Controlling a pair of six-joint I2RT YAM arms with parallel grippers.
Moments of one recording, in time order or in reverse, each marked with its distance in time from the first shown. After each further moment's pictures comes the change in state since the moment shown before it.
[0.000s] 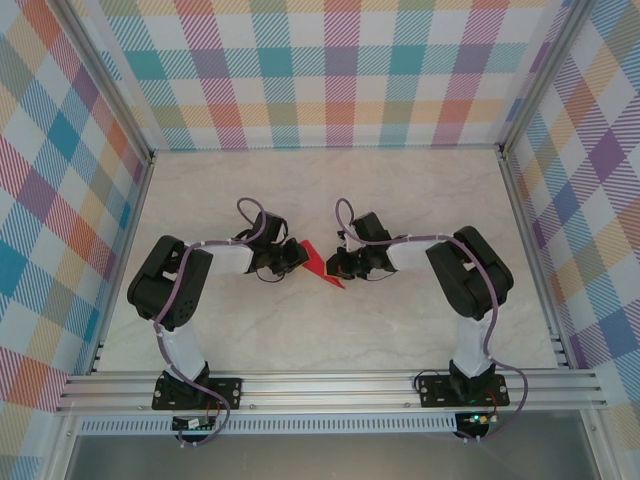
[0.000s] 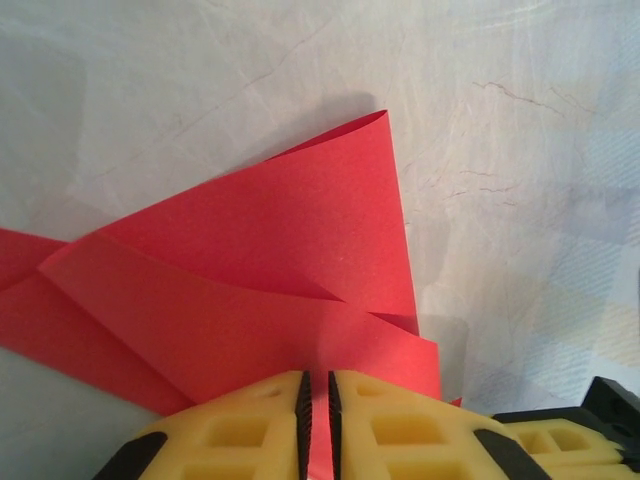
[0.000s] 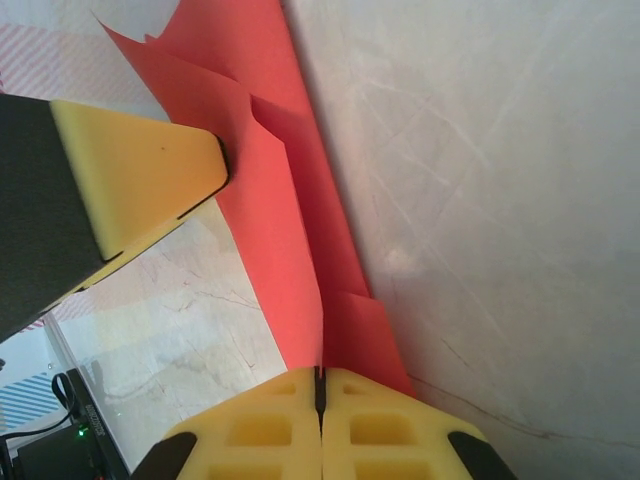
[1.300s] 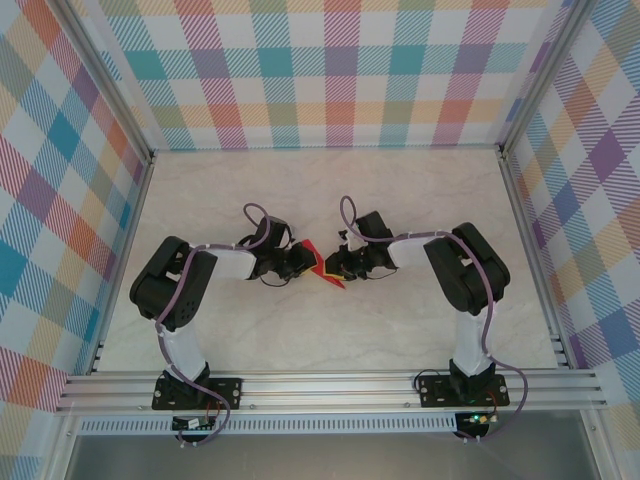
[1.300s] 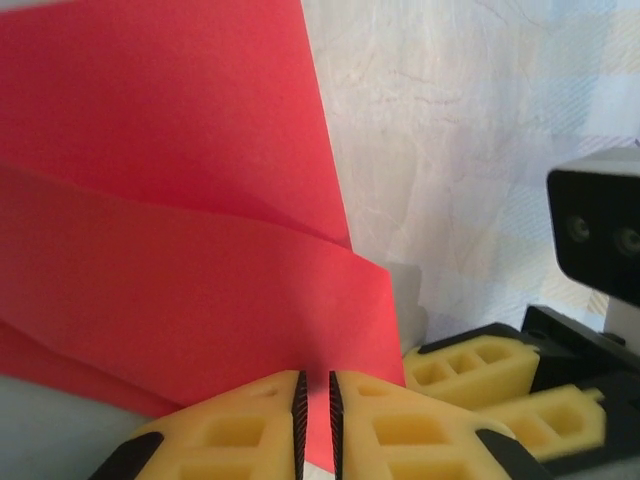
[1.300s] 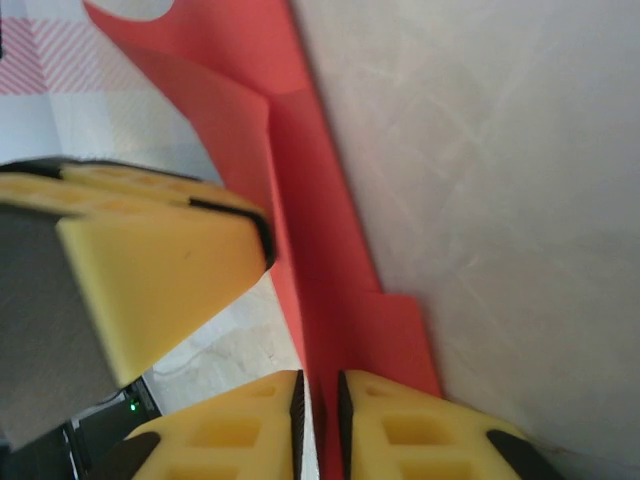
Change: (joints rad) left arm -0.039 0.006 -0.046 0.112 0.106 -0.038; right arm -0.028 0.036 0.015 0.012 -0.117 0.031
